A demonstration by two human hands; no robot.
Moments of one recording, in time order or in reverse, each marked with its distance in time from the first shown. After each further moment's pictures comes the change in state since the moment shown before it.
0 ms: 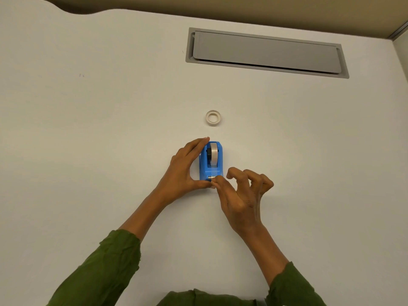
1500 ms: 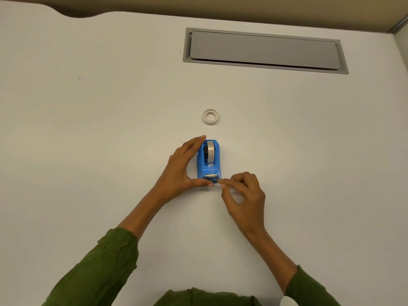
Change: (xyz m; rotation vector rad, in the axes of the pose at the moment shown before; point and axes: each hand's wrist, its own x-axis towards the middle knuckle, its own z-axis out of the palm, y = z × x) left_hand -0.001 0.001 -0.001 0.009 -0.010 -0.020; right_hand -0.019 0.011 -0.009 0.530 -0.212 0.490
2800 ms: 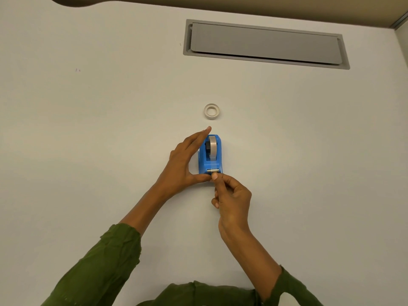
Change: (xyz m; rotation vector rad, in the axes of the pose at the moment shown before) left_hand -0.002 0.002 0.001 -0.025 0.015 0.051; right_hand 0.001 -0.055 0.025 0.615 0.098 0.969
